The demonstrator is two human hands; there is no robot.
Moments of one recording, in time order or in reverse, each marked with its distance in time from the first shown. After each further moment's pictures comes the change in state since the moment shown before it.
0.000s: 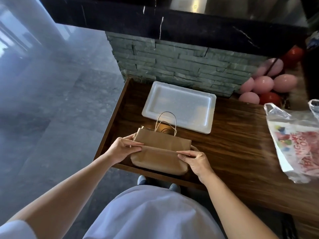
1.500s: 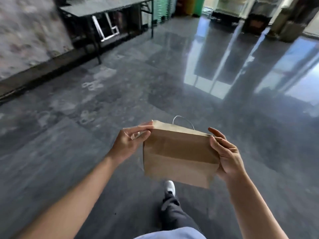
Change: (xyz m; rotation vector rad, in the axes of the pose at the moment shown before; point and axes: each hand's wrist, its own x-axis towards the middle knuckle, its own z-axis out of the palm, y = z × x) left_hand -0.816 -0.279 -0.054 -0.603 2.005 -0.006; right_hand -0.486 -0.022 0.703 -0.215 -1.674 -0.096
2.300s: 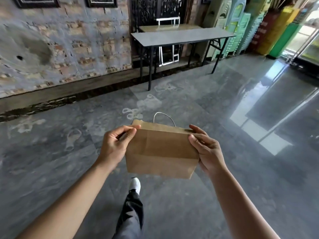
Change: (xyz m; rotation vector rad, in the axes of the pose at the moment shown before) left_hand 0.451 -0.013 -0.350 0.154 0.706 0.143; right_hand 0.600 0.040 0.401 -0.144 -0.502 -0.017
